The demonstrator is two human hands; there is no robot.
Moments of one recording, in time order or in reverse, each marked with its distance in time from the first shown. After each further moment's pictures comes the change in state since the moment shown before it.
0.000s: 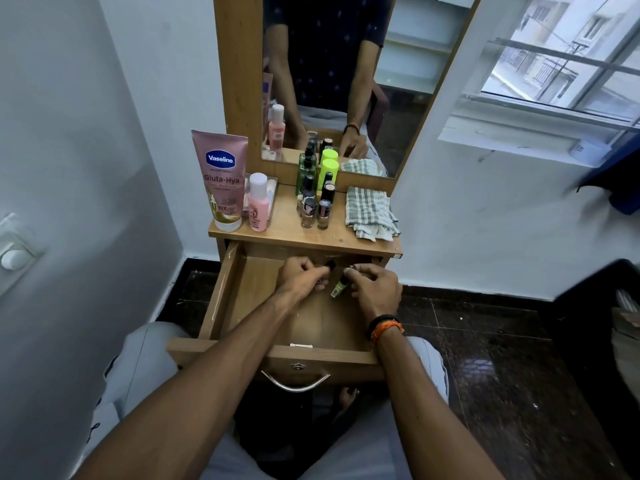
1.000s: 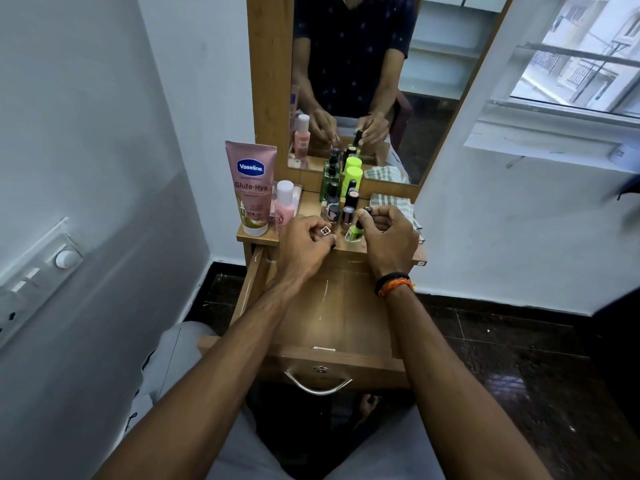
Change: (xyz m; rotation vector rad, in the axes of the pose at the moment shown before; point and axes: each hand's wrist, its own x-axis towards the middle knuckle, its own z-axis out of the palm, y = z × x) left_hand -0.026 0.081 -0.043 0.365 0.229 0.552; right_hand 0.020 -0.096 0.013 0.061 0.193 -0.446
